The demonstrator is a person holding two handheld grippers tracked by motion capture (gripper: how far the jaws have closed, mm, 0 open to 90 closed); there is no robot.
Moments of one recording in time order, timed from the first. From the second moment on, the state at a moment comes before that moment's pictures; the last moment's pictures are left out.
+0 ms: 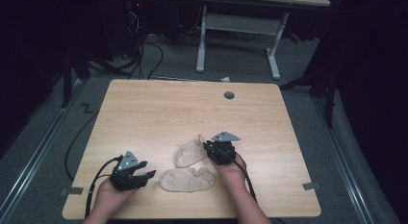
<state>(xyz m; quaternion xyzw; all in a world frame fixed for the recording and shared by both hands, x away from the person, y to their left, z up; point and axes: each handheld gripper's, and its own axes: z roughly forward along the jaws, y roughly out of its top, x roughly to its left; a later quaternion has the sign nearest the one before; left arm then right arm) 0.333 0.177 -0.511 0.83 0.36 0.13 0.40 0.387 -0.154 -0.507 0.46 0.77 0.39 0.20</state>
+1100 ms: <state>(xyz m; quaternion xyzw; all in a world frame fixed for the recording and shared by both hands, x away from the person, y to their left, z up) 0.334 0.166 -0.510 0.84 0.35 0.13 0.40 0.387 -0.167 -0.525 0.44 0.81 0.33 0.19</state>
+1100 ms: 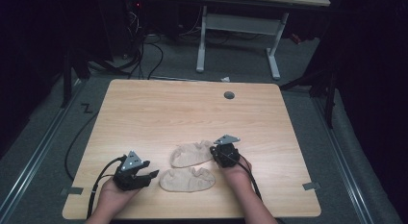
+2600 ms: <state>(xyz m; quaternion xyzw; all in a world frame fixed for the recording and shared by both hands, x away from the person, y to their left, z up) 0.378 0.111 -0.529 0.81 0.38 0.15 0.41 0.383 -0.176 -0.523 0.45 0.80 0.36 0.19</state>
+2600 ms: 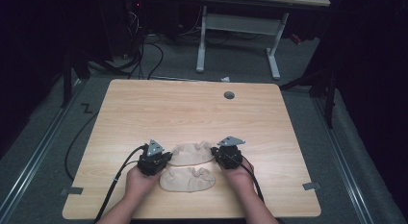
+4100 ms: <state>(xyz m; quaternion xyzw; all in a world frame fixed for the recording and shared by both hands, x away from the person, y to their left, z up) 0.350 0.124 -0.486 0.80 0.34 0.17 0.46 0.334 -0.176 -0.480 0.38 0.78 0.42 0.26</state>
